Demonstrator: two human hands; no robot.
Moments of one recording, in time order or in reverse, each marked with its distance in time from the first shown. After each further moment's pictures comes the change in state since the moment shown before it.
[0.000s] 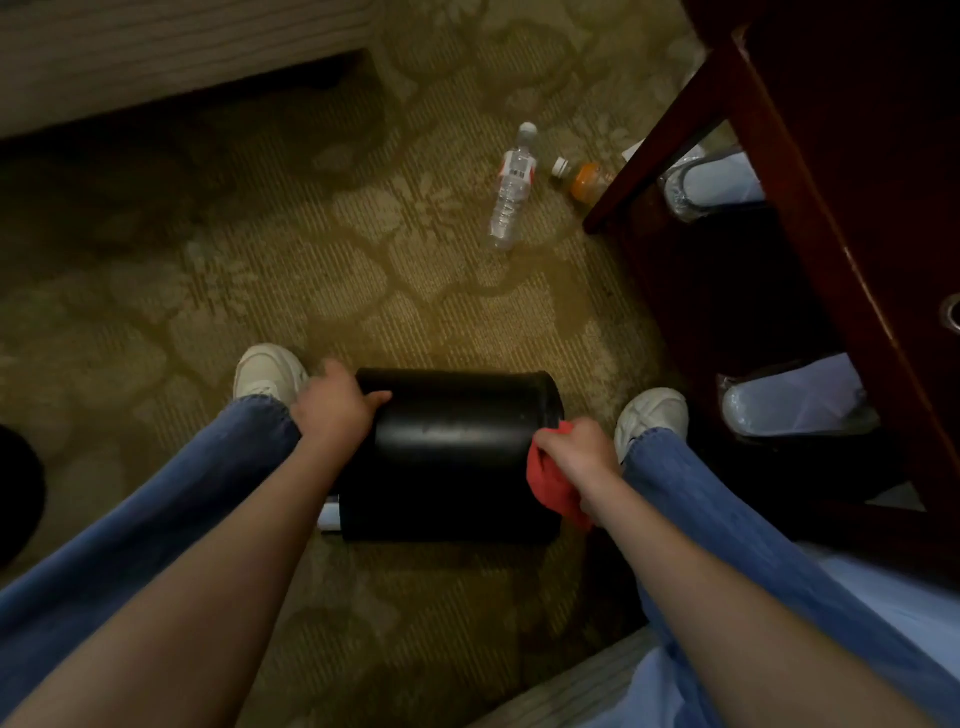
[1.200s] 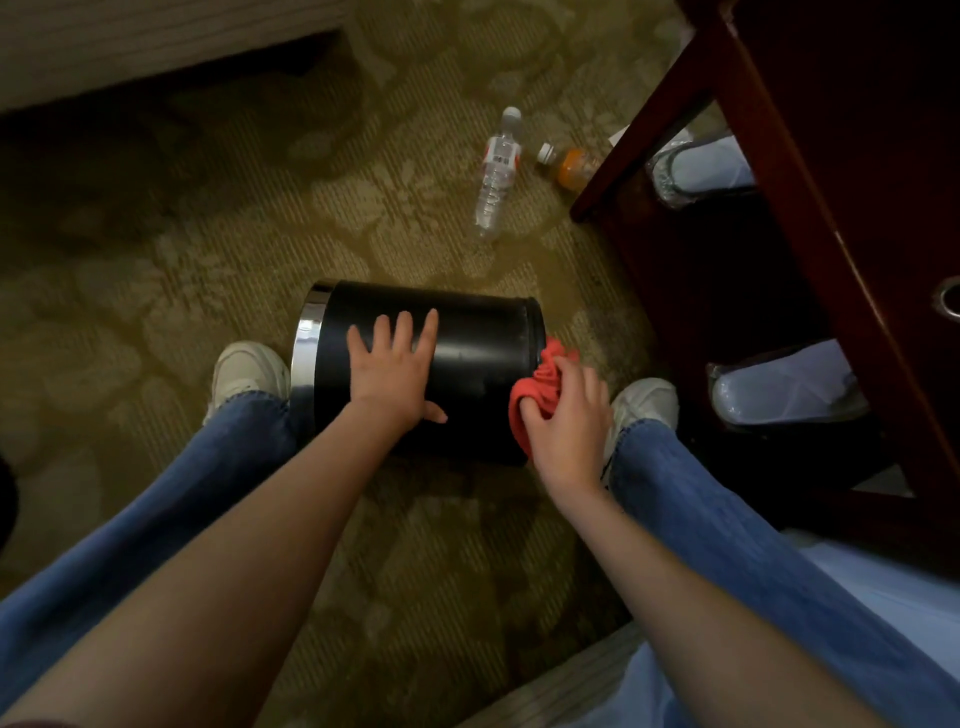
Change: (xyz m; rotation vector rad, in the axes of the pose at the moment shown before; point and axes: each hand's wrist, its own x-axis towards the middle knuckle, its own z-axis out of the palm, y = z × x) left_hand -0.019 0.064 0.005 0.577 0.009 0.529; right_hand -0.022 -0.009 -0.001 -0.019 0.501 -0.608
